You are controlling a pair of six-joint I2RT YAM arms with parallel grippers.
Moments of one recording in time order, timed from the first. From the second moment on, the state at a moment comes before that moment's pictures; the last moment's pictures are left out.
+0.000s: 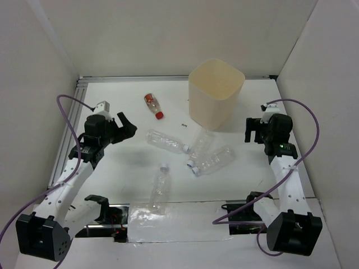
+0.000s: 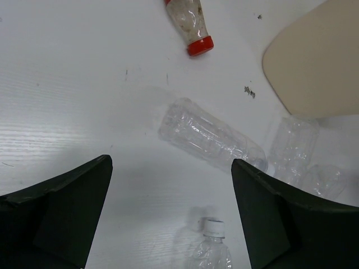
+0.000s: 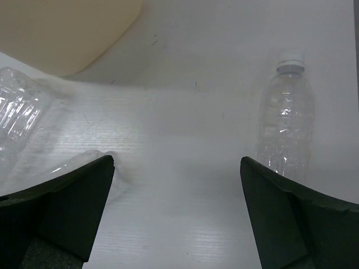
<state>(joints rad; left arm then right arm) -0.17 0.94 0.75 -0.30 0.05 -0.54 -0.16 0.93 0.75 -0.39 -0.11 -0.10</state>
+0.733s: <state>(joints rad) -0.25 1.62 1.21 -0.27 0.00 -0.61 -0.23 0.91 0.70 -0.40 -0.23 -0.23</state>
